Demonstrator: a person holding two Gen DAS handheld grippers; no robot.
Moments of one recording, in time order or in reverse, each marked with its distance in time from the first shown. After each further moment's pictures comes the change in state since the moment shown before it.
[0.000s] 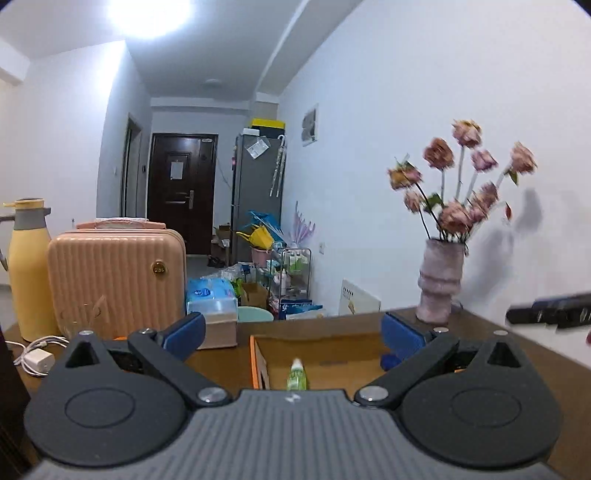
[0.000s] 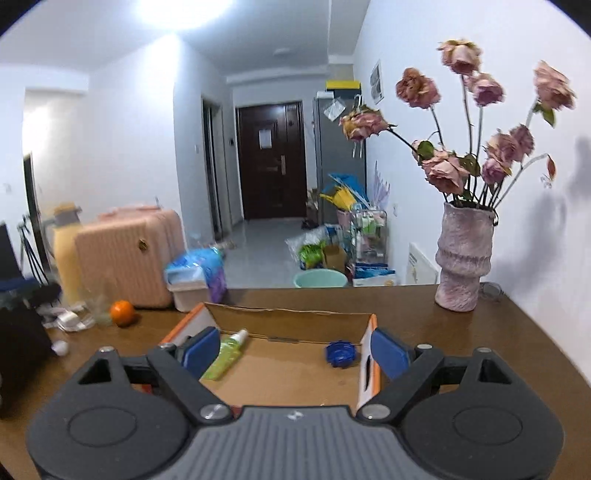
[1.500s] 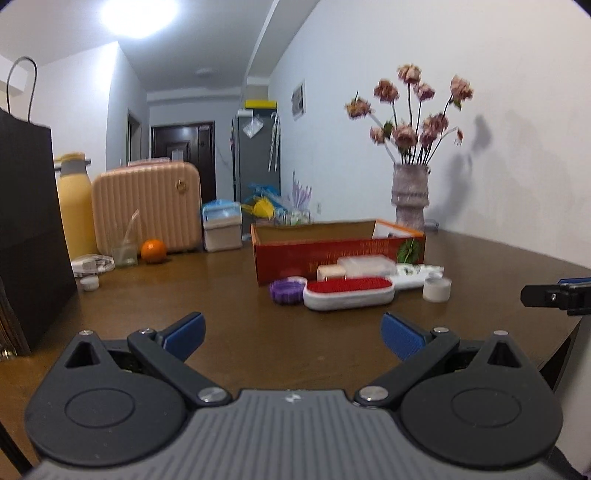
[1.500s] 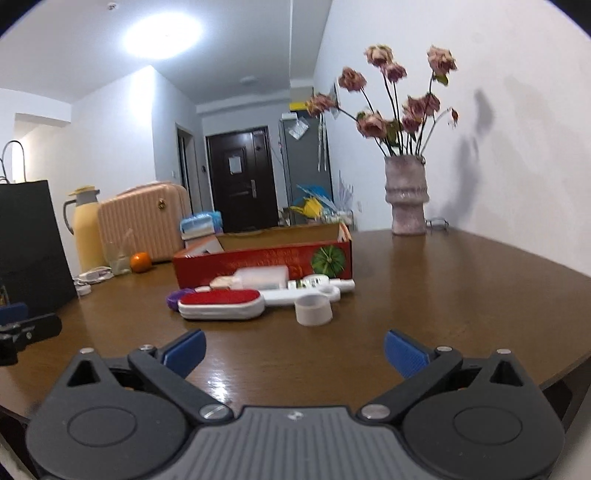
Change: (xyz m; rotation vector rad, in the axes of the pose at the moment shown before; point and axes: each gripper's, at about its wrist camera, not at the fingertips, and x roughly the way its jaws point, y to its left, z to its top) left arm -0.172 -0.037 -0.187 0.071 0.074 0.025; right arm -0.162 0.047 -0.249 0.079 -0.089 -0.103
